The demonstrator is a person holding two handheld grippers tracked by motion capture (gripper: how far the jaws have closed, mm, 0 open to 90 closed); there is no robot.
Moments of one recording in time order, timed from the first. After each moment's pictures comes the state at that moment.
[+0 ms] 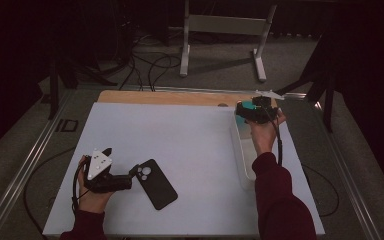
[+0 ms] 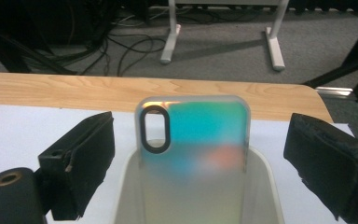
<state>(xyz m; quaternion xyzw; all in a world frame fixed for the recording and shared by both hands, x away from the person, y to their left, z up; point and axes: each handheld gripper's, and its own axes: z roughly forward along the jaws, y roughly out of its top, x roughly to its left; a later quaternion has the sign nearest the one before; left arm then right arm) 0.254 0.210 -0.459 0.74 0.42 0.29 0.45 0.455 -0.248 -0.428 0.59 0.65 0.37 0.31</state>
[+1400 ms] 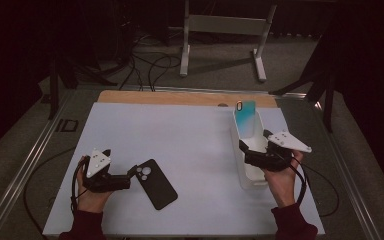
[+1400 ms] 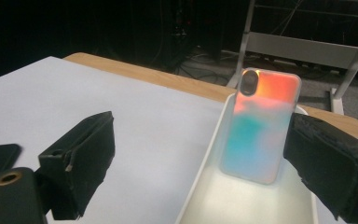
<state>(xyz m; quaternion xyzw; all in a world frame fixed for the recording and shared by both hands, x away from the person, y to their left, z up) 0.258 0.214 -0.464 0.74 0.43 0.27 0.44 0.295 -0.253 -0.411 0.44 0.70 0.48 0.31</state>
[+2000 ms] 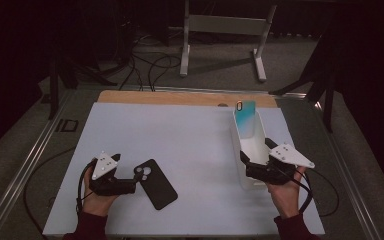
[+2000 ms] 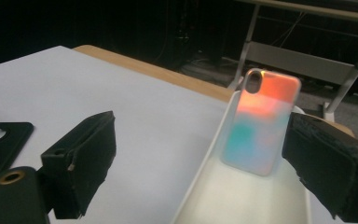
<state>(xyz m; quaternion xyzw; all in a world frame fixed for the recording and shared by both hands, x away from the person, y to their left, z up) 0.252 0.195 -0.472 0.77 0.40 0.22 0.45 0.262 -0.253 -0.412 0.40 0.71 0.48 0.33</state>
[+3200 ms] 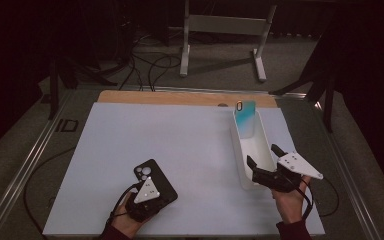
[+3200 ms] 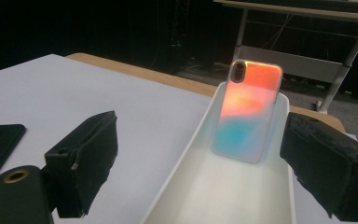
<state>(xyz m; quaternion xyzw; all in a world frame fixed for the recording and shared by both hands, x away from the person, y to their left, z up) 0.218 0.116 -0.513 0.85 0.29 0.09 0.42 0.251 -0.268 -0.428 0.42 0.69 0.49 0.34</state>
